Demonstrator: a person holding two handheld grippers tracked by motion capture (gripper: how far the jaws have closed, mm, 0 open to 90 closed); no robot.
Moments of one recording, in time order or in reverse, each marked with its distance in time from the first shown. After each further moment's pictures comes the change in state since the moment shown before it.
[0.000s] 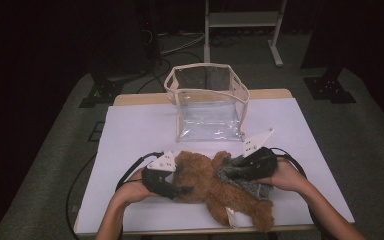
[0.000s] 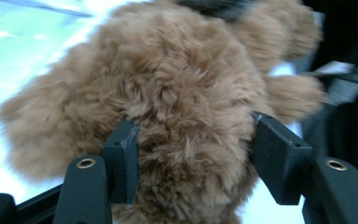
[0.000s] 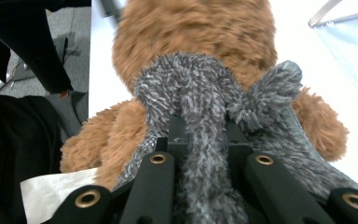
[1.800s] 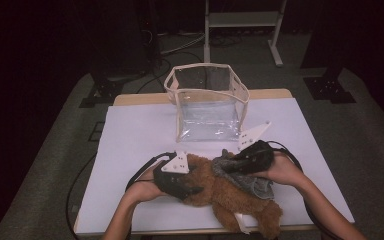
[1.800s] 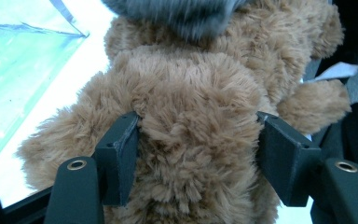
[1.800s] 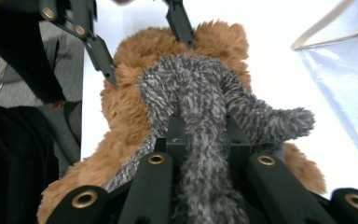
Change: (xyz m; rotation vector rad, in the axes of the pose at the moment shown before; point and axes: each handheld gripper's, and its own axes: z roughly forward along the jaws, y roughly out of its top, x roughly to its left) left arm -0.003 0.020 0.015 0.017 0.048 0.083; right arm -0.001 0.024 -0.003 -0.006 -0.030 -0.023
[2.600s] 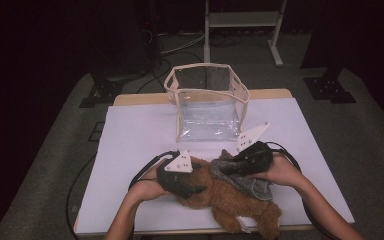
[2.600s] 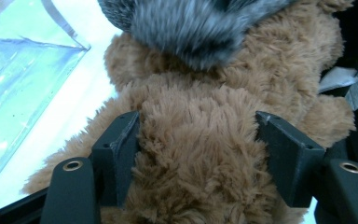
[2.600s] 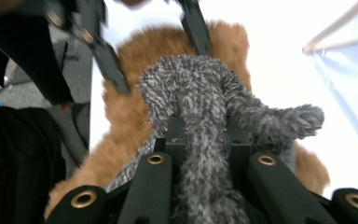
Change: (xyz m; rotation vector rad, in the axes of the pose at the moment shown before) left arm 0.002 0.007 0.007 -0.024 0.014 0.003; right arm 0.003 0.002 -0.001 -0.017 0.025 -0.002
